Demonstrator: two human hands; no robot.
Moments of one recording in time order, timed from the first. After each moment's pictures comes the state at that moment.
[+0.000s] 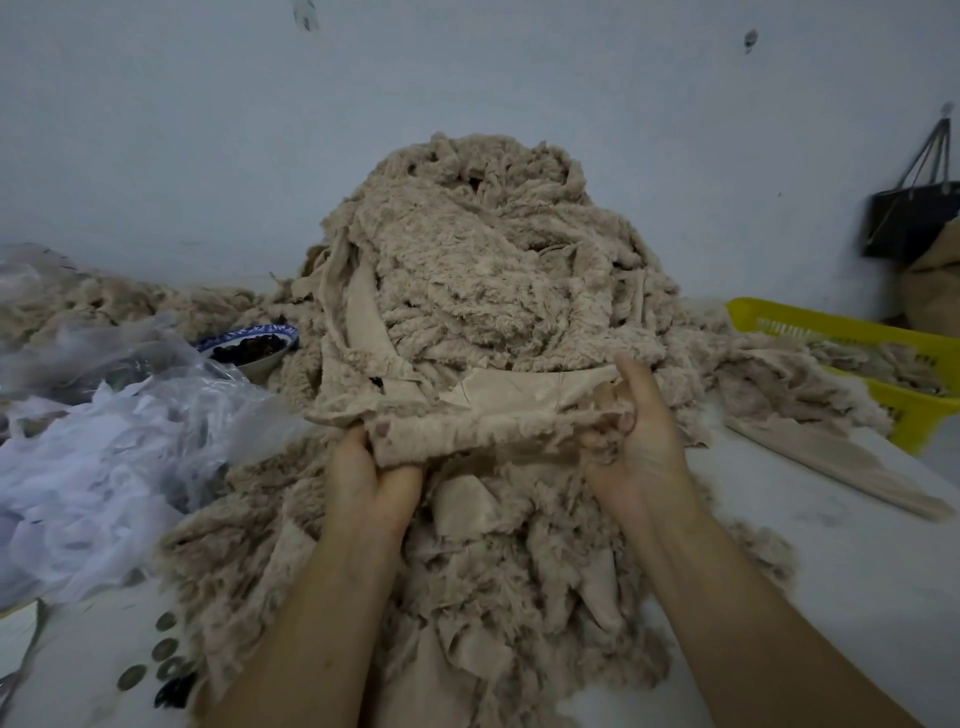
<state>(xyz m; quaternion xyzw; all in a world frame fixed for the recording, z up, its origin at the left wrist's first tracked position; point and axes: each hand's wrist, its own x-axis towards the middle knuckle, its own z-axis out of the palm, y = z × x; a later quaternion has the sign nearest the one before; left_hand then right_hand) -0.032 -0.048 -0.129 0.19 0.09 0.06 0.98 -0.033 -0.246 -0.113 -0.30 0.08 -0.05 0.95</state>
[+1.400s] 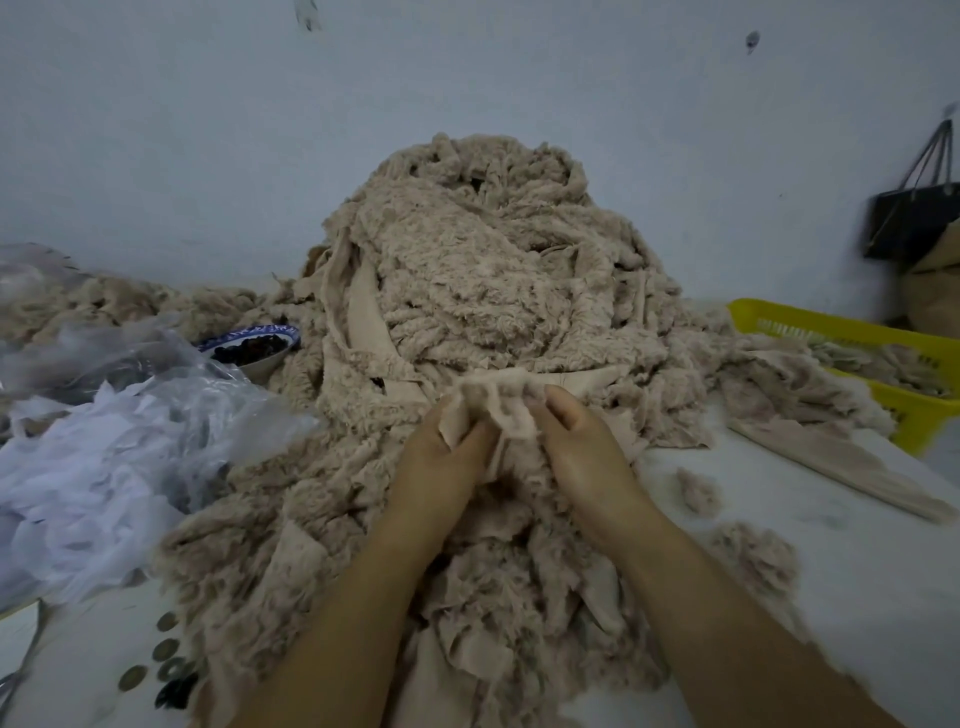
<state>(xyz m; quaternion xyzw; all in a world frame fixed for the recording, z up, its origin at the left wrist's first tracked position) -0.062 -0.085 -0.136 0.74 -0.07 0.17 0.65 -0.046 -0.222 -0.129 -0.69 -0.11 -0.04 0.72</state>
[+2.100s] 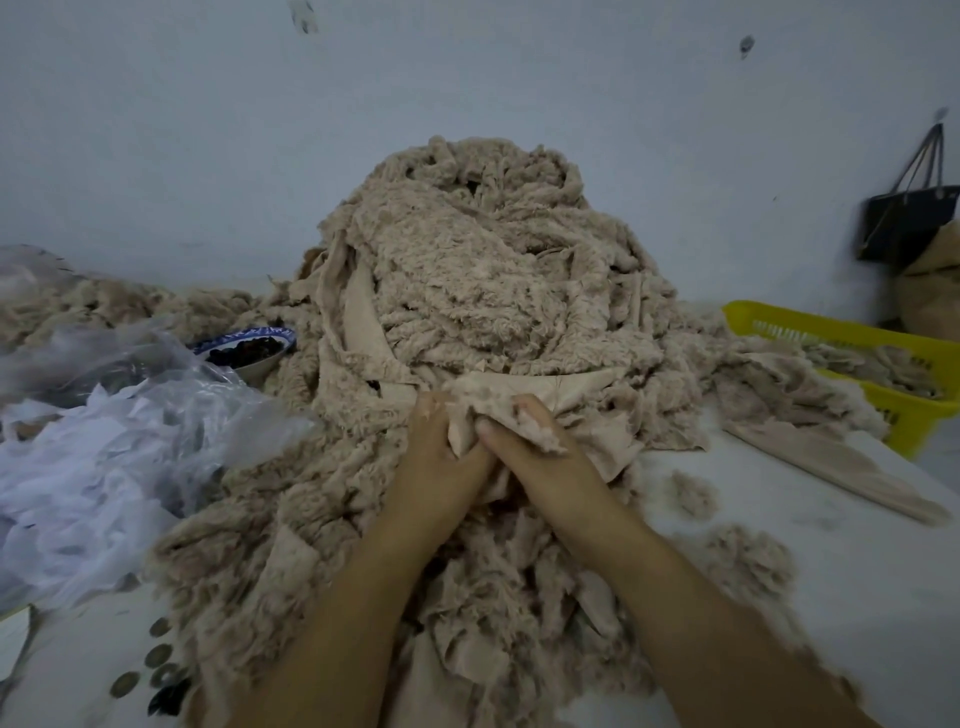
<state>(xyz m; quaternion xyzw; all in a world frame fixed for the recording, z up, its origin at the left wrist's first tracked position) -0.060 -0.082 -0.130 0.80 -0.14 0.19 0.55 -0.051 -0.214 -0.136 -0.68 -0.18 0.03 0.71</state>
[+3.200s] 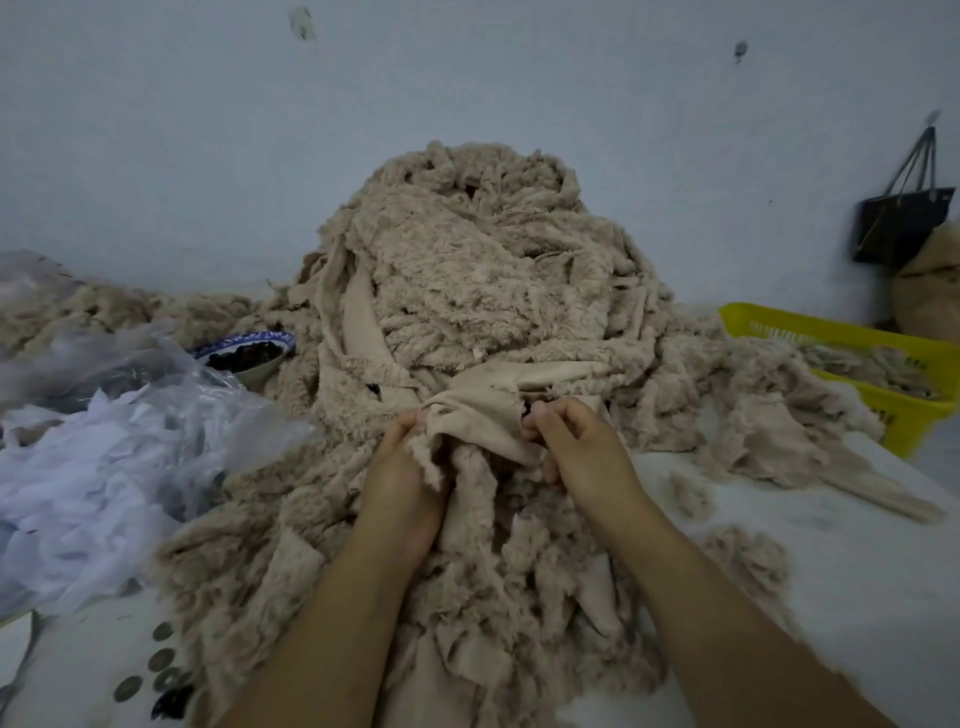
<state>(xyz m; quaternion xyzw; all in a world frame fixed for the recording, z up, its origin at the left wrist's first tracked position) -0.047 -0.071 -0.138 0.43 0.05 0.05 0.90 -0.024 -0.238 -0.149 -0.75 -0.08 -0.11 0.64</state>
